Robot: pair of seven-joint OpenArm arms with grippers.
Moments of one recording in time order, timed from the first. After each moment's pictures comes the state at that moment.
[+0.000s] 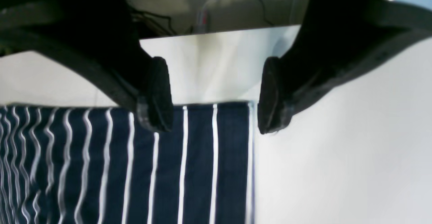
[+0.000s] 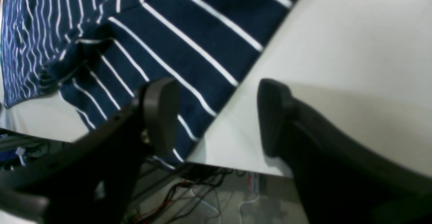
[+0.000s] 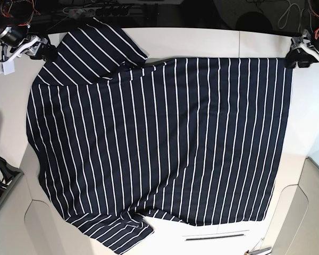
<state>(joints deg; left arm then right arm) 31.0 -26.7 -39.4 85.0 -53.8 -33.9 50.2 -28.4 12.1 35.0 94.9 51.7 30.9 -63.2</state>
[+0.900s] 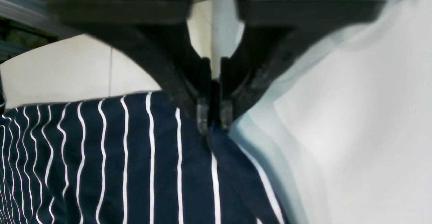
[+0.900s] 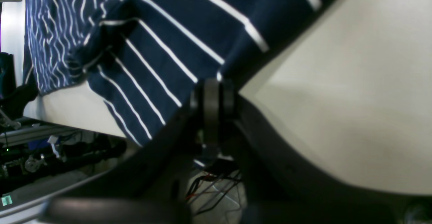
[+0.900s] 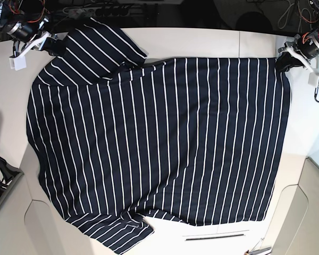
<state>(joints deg) 28.1 -26.8 -33.1 82.6 -52.5 -35.5 47.8 -28.4 8.9 34.4 94.7 54.8 32.4 -66.3</state>
